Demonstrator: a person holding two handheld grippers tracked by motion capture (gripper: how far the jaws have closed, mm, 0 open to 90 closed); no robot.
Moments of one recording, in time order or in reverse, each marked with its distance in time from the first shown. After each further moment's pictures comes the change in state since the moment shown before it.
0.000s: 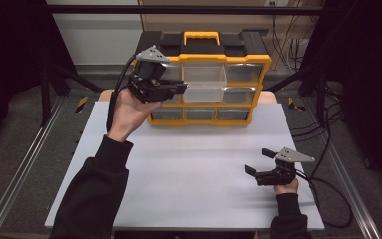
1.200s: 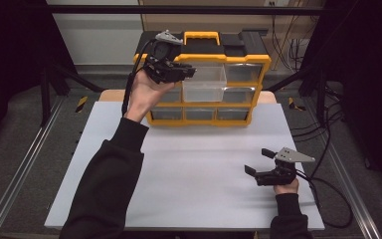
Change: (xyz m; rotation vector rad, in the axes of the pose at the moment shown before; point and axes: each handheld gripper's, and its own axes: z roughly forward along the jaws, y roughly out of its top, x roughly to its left) left arm 0.027 0.028 0.043 0.013 0.043 -0.029; right arm 0.000 0.000 0.000 0.000 0.001 0.000
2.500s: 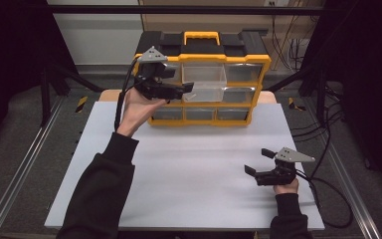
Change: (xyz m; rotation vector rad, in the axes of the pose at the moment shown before) left arm 0.005 -0.052 -0.009 -0.153 -0.031 -0.030; right arm 0.000 0.000 0.000 0.000 0.002 0.005
